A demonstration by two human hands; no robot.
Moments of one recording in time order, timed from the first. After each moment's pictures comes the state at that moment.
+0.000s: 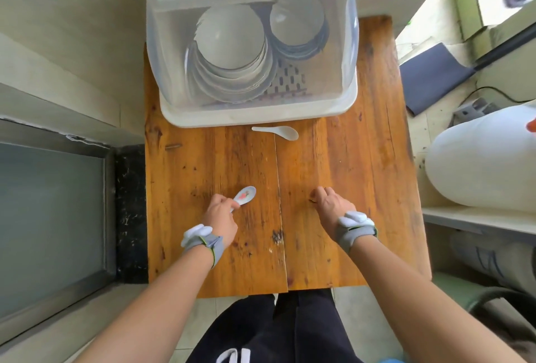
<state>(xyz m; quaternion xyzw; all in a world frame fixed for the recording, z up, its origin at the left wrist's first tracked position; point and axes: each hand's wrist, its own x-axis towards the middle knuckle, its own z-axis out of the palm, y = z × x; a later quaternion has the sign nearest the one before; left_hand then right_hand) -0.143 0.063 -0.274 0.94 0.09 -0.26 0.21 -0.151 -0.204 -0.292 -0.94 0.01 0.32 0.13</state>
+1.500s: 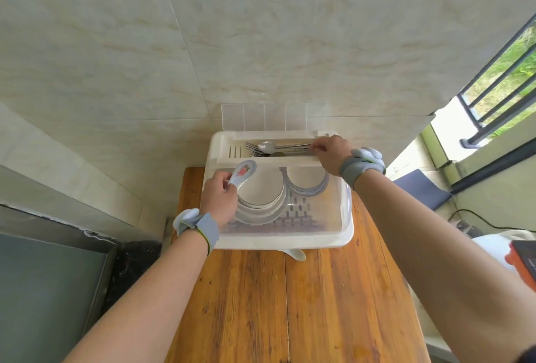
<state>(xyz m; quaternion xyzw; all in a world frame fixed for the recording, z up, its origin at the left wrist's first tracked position) 0.110 0.059 -0.086 0.88 0.15 -0.06 0.44 0.193 -0.209 -0.076 -0.96 0.06 0.12 0.25</state>
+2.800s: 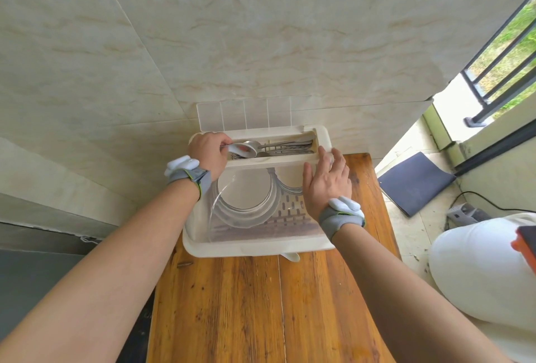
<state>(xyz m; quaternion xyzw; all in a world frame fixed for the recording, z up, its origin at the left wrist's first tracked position) 0.215 0.042 -0.078 0.97 -0.05 0.01 0.22 0.121 -0.188 -0.121 -0.96 0.17 -0.06 0.22</state>
